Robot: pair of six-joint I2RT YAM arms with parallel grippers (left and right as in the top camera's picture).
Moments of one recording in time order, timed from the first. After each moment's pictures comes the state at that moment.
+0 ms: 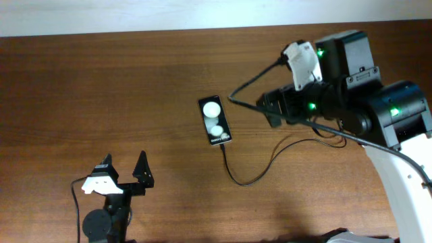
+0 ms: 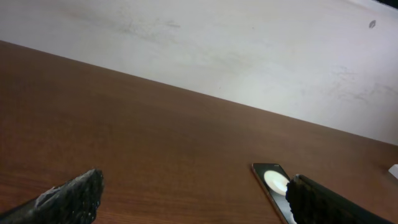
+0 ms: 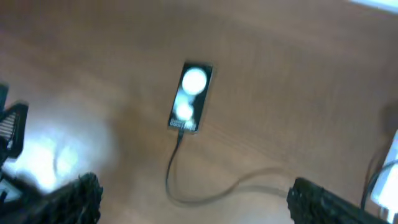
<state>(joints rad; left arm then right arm) 0.16 0.01 0.01 -0.06 0.22 -0.27 0.34 1.44 1.86 -1.28 -0.19 -0.01</state>
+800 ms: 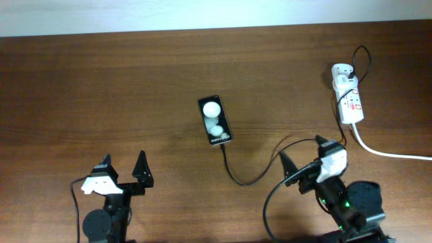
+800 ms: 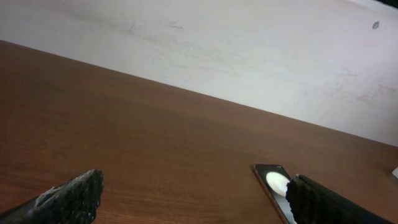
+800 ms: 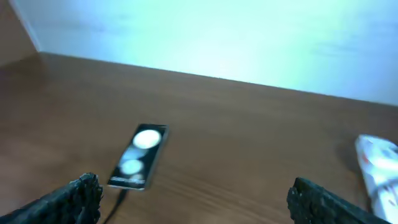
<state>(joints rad) 0.16 0.01 0.01 -0.06 0.21 -0.27 0.21 0.28 0.36 -0.28 -0.16 0.01</state>
